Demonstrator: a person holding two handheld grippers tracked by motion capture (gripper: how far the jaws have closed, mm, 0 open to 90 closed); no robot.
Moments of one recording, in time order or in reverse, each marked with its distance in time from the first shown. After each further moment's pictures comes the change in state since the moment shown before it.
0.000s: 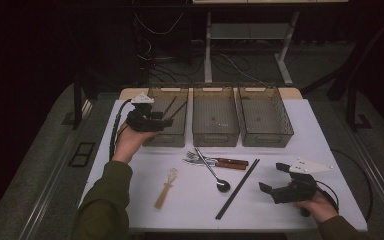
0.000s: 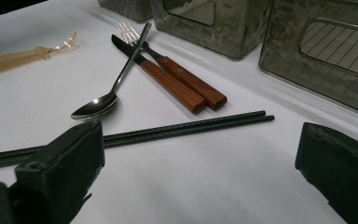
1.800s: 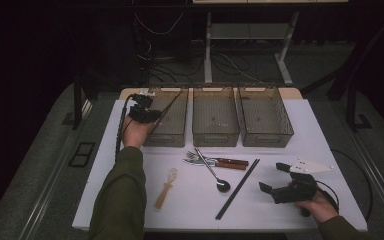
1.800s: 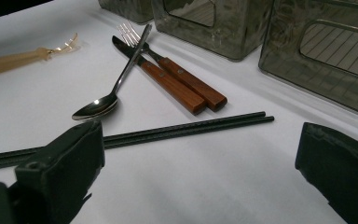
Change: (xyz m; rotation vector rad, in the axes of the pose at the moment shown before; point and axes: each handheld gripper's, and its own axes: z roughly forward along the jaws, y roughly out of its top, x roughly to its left) left arm 0.044 0.004 0.045 0.144 0.254 -0.105; right arm 0.000 0.000 -0.001 -0.006 0.004 -0.002
